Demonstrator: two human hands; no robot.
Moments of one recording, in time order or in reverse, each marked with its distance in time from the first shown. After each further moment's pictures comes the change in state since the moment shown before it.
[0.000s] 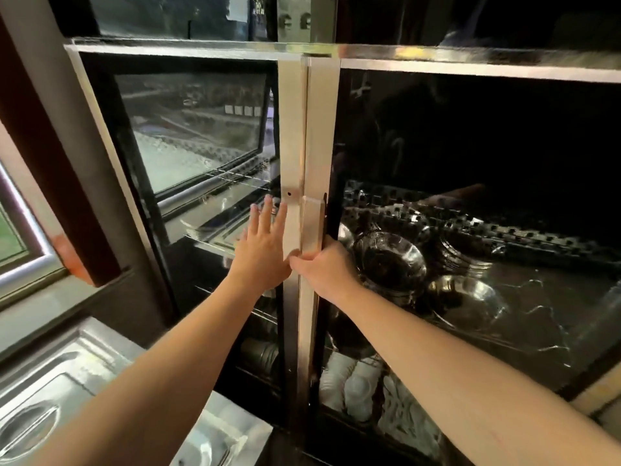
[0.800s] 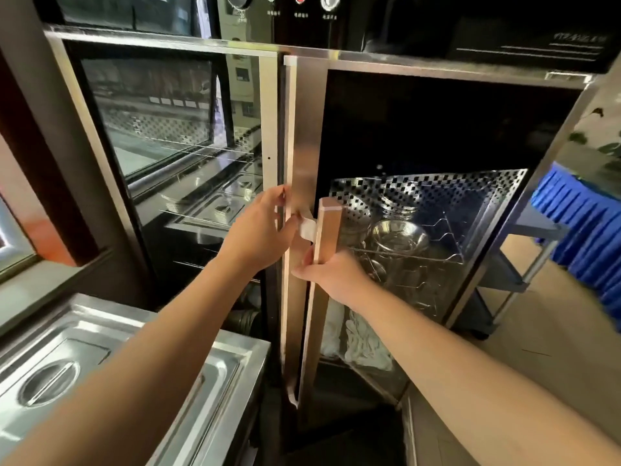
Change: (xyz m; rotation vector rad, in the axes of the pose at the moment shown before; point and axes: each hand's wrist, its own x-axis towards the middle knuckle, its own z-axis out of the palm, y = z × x) left_hand -0.167 0.036 -0.118 -0.580 0.098 0.177; right_hand -0.231 -0.037 -0.026 0.103 -0.052 0.146
